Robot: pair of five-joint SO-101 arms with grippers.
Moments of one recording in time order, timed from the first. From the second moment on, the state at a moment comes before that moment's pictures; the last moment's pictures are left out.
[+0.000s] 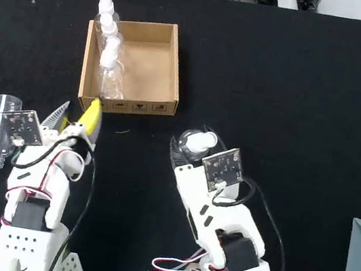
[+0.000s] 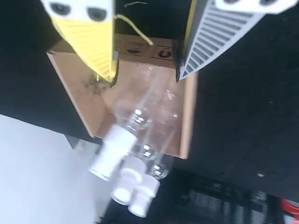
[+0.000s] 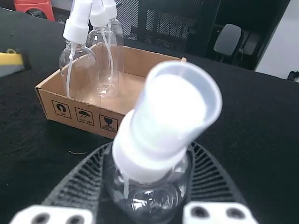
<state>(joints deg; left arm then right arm) -4.4 -99.5 96.2 24.1 15.7 -23.6 -102.9 96.7 33.3 3.4</state>
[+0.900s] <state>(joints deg) -10.3 -99.5 96.4 36.5 15.7 -23.6 -102.9 92.1 40.3 3.5</state>
